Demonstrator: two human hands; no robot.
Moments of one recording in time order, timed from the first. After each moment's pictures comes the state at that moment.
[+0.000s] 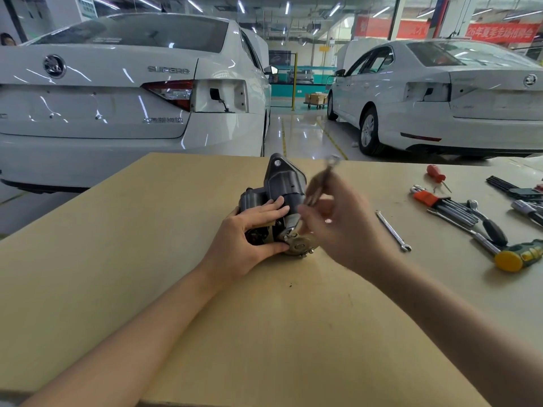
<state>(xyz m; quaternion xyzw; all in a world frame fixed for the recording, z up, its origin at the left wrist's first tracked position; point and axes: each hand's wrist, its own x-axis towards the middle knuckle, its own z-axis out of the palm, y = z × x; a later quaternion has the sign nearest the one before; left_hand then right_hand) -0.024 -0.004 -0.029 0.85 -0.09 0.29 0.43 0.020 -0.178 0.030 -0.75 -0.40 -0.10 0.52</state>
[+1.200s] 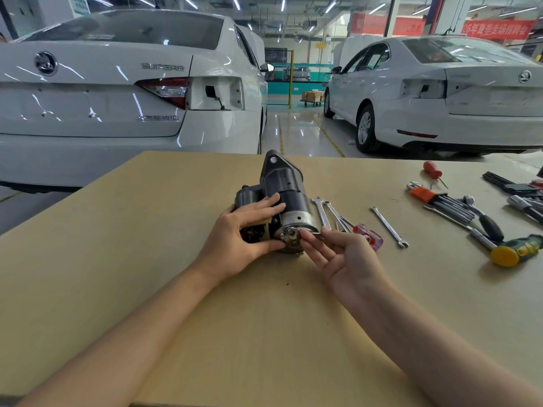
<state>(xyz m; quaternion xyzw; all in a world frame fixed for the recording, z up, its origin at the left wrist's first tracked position) -0.024 -0.004 -0.028 0.86 -0.09 0.30 0.41 0.008 -0.179 -0.004 -0.38 0.07 0.21 0.90</state>
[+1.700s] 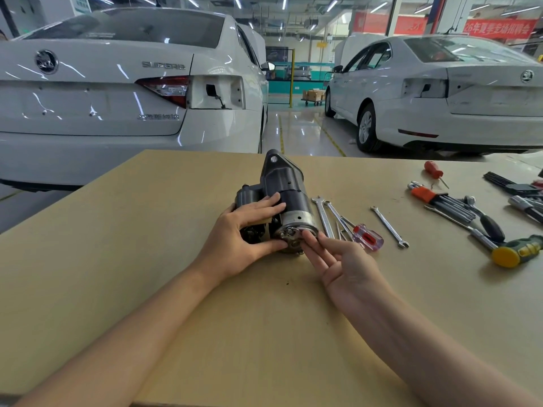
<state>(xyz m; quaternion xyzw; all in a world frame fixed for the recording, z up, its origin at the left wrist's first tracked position) -0.028 -0.009 -0.025 0.86 -0.08 0.30 0.42 0.005 -0.178 -0.011 -0.36 0.10 0.20 0.91</state>
